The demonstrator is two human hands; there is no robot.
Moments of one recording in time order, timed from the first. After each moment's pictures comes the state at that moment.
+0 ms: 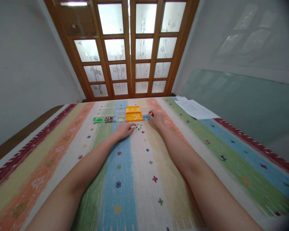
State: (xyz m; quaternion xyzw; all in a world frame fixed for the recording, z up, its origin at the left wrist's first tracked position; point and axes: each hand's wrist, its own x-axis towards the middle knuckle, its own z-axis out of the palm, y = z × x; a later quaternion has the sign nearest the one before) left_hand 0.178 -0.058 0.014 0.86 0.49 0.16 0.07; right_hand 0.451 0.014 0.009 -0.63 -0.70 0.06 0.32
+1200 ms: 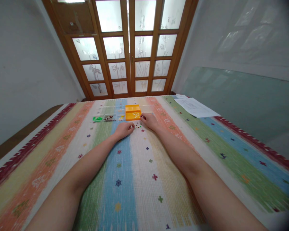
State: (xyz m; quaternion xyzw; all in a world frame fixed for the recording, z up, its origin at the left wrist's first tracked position) left_hand 0.178 -0.058 0.007 0.85 0.49 0.17 0.08; right_hand 0.414 -0.009 0.009 -0.54 -0.80 0.06 0.27
